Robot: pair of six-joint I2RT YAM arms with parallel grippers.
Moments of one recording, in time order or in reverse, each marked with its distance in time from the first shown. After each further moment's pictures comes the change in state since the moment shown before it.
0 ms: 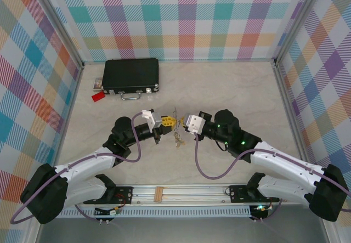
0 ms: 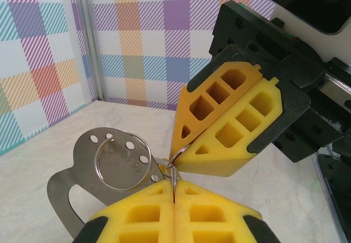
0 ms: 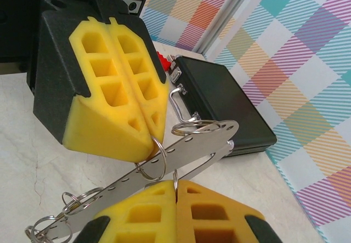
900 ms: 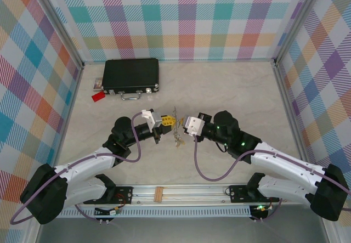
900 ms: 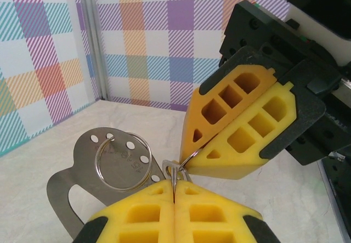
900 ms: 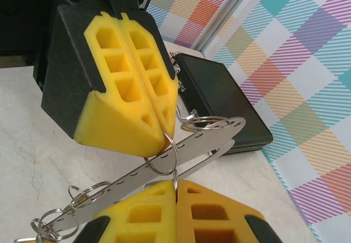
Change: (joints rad) left arm 0.000 -0.004 0.000 -0.004 -0.014 0.000; right arm 0.029 -0.011 0.000 -0.016 0.039 -0.023
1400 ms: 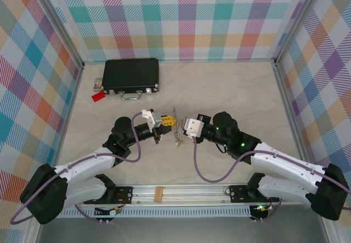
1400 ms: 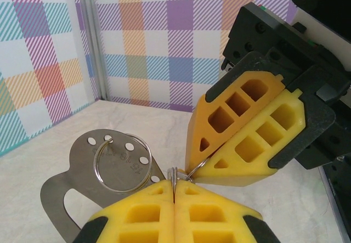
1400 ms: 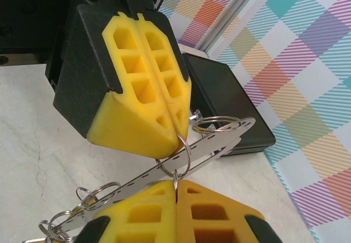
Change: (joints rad) left arm 0.000 0.000 0.000 0.000 0.004 0.000; right arm 0.015 0.003 0.000 -0.011 0.008 -0.018
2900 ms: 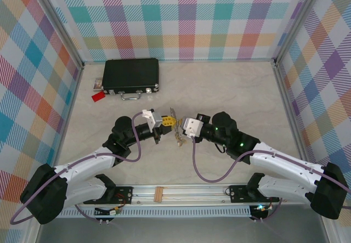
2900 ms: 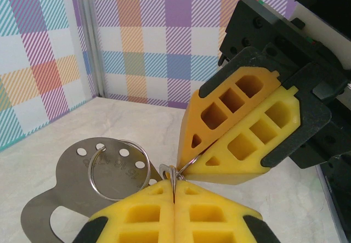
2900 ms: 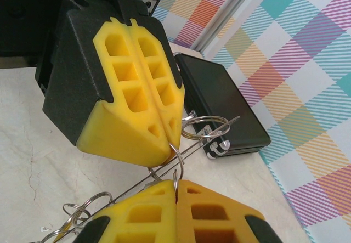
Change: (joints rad) left arm 0.000 0.000 0.006 -0.019 0.008 0.000; right arm 0.001 0.012 0.000 0.022 0.023 0.001
